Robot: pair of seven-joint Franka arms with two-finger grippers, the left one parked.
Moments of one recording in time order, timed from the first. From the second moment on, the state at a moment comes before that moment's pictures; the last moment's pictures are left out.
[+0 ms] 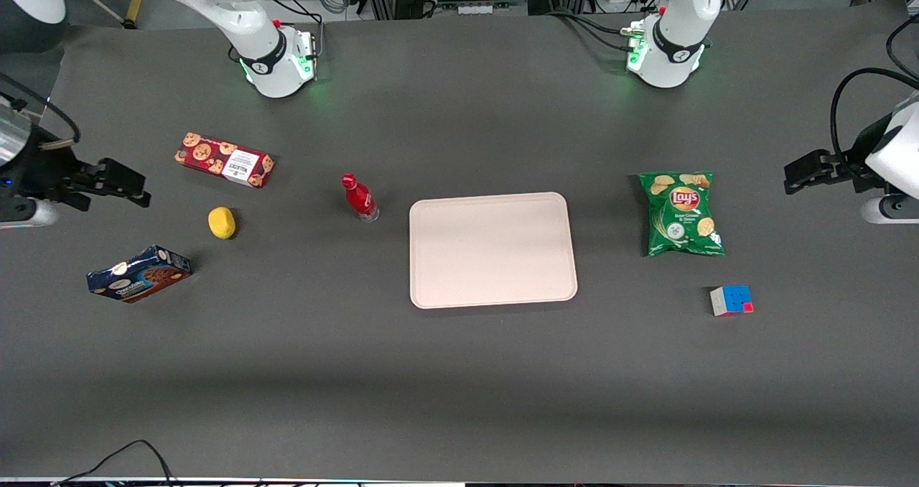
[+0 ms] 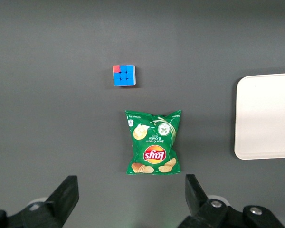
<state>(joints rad) -0.07 0.05 0.12 -1.55 0.01 1.61 0.03</state>
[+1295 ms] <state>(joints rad) -0.06 -0.09 0.60 -2.36 0.01 2.32 0.51</state>
